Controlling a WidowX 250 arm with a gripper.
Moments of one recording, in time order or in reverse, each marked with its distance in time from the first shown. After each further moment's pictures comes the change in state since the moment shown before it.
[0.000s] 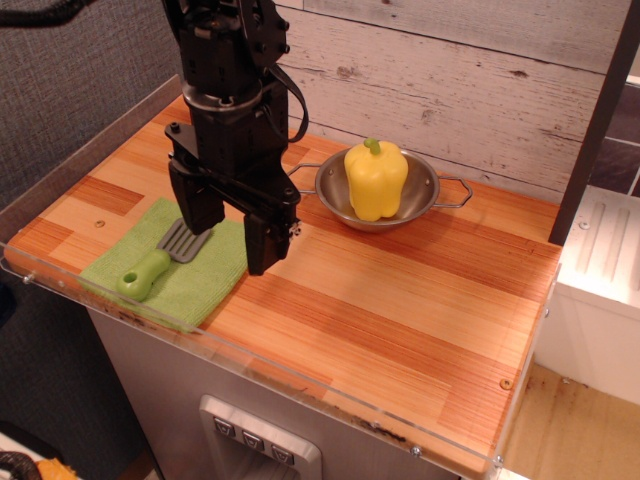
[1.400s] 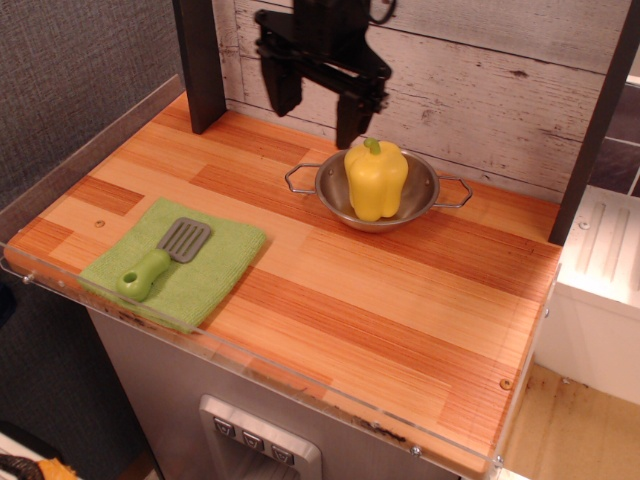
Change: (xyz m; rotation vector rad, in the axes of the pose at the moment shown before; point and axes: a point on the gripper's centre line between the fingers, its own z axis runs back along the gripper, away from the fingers) arm 0.109 0.019 0.022 0.105 -0.135 0.079
